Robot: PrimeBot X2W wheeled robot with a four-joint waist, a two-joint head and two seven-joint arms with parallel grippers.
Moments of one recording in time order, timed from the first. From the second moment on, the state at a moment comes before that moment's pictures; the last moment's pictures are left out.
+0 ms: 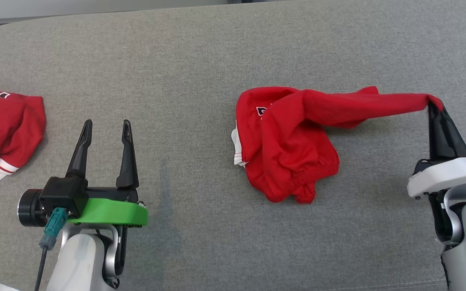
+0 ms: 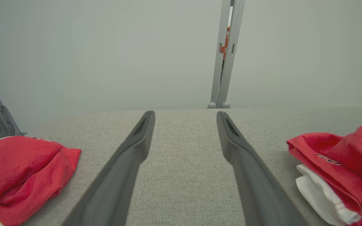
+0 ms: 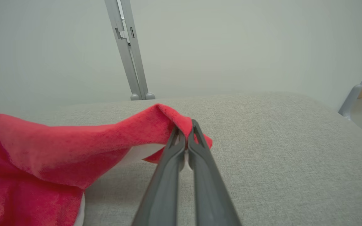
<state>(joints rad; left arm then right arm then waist) -0.24 0.12 -0.17 0.13 -0.25 0.03 -0.26 -0.27 -0.15 -0.12 0.14 0.18 0.13 -0.11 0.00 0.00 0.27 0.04</state>
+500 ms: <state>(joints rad) -0.25 0.10 -0.14 0.14 -0.23 0.01 -0.26 -0.28 -0.14 -0.17 0.34 0.18 0.13 -0.20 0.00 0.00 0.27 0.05</state>
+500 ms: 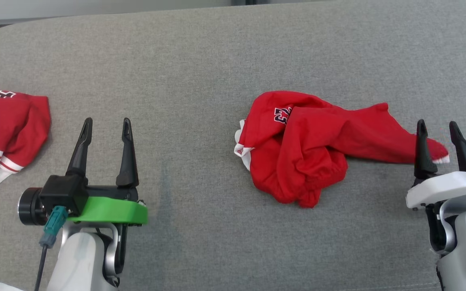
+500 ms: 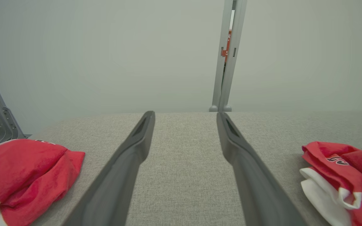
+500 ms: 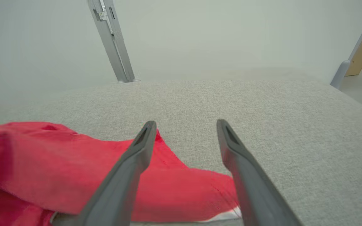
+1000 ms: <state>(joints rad) -0.15 0.11 -0.12 0.16 -0.22 0.01 -0.26 -0.09 -0.11 -0.05 -0.01 0.16 0.13 -0.15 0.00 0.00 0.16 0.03</state>
